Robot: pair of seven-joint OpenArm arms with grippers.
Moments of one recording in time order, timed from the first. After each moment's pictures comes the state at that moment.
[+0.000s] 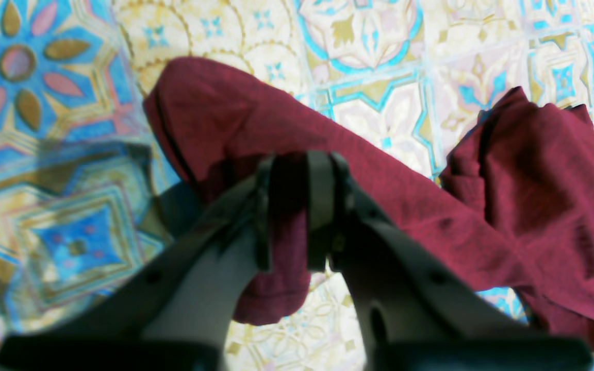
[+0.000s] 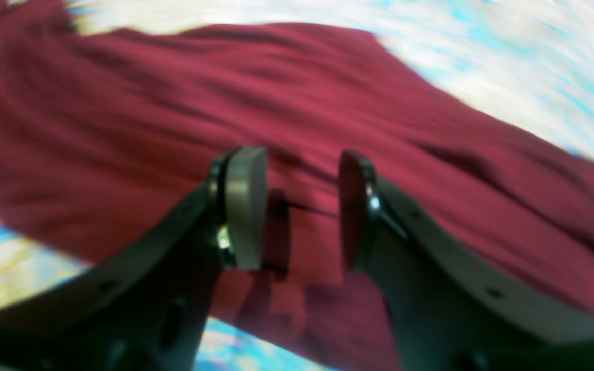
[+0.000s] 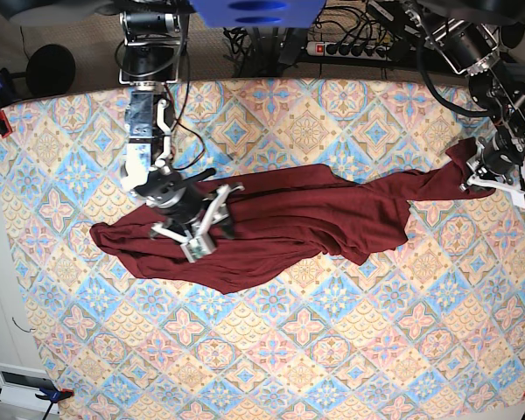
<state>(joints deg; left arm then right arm) 2.5 -15.5 -41.6 86.8 -32.0 -8.5 62.2 3.2 -2.0 1.2 90.2 2.4 33.0 -38.8</state>
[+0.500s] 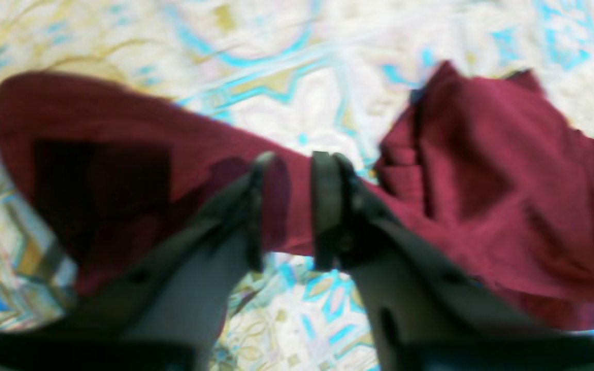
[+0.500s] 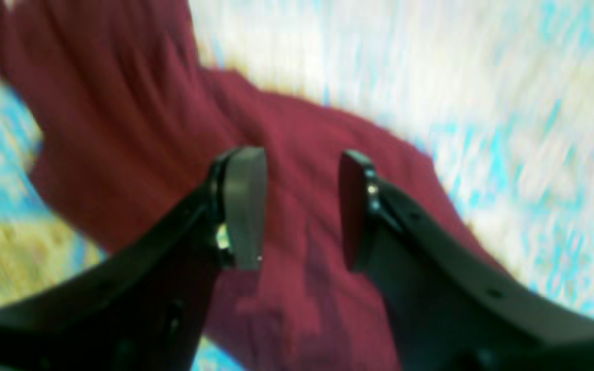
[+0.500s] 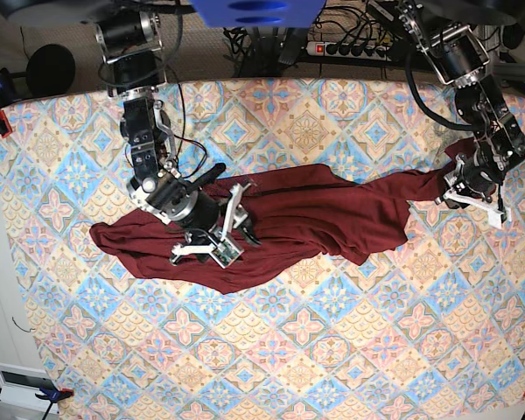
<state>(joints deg) -1.2 -15.0 -33.7 87.5 -31.1 -8.0 63.1 6.4 5.6 -11.1 94.9 3.1 33.4 -37.2</state>
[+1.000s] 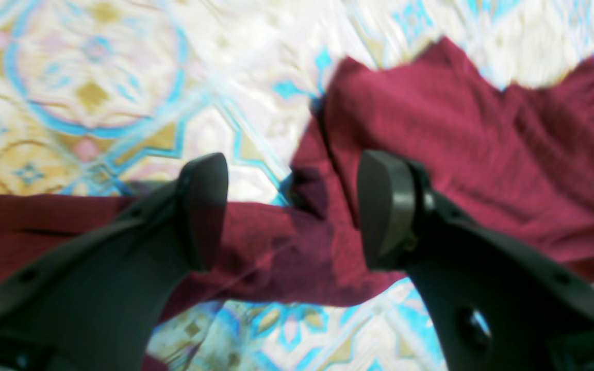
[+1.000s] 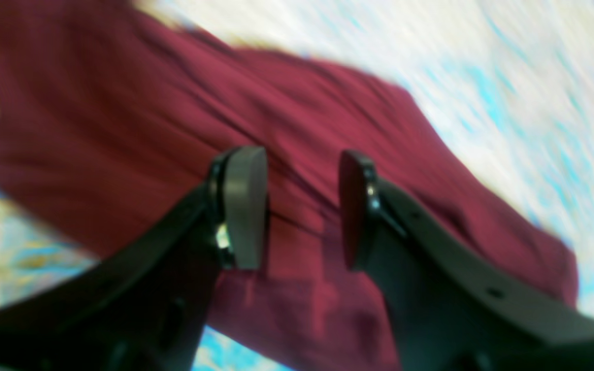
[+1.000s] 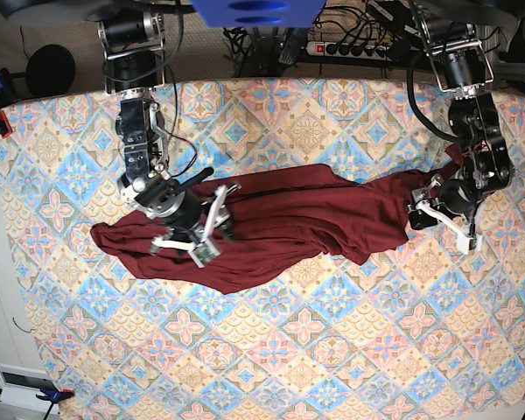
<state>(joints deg) -2.4 -20.7 -16.8 87.5 -31.7 -8.7 59.2 5.5 4.5 -4.7 91.5 1.4 32.2 -39.3</state>
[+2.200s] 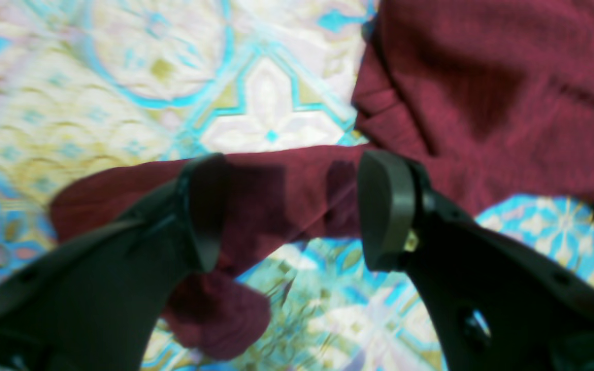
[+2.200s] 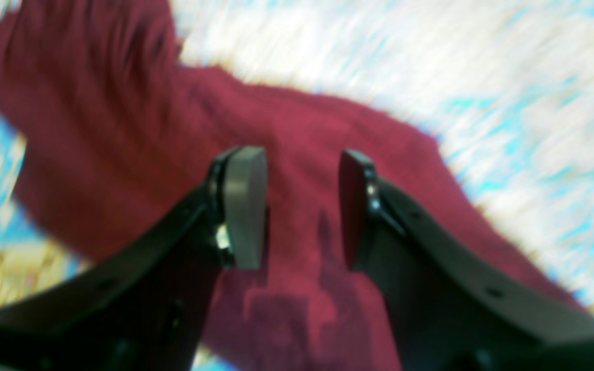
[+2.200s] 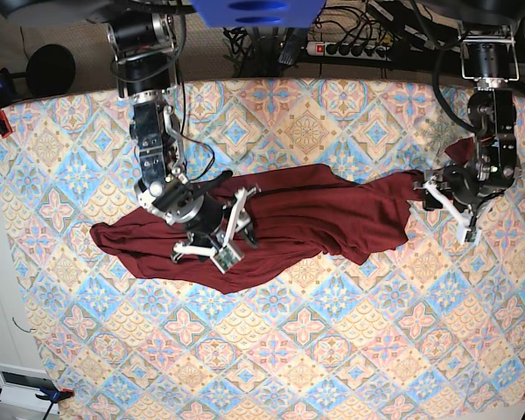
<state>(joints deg) 3.4 -31.8 -8.4 93.6 -32.0 -8.5 59.4 8.3 1.7 -9.1 91.4 2.2 32.4 -38.9</state>
